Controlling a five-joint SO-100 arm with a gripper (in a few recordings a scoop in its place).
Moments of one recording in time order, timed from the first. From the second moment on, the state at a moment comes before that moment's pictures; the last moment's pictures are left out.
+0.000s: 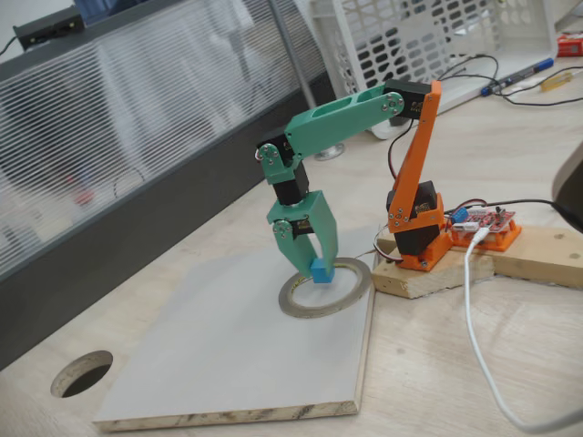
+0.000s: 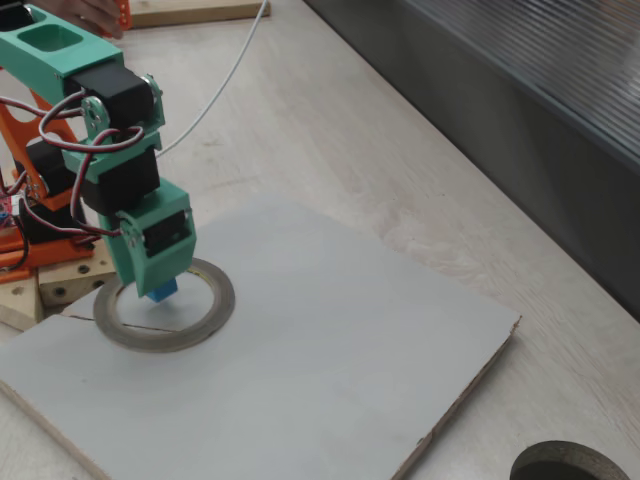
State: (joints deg) arm 6.9 114.3 123.0 79.1 102.2
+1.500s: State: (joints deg) arm 7.6 114.9 129.6 77.4 102.7
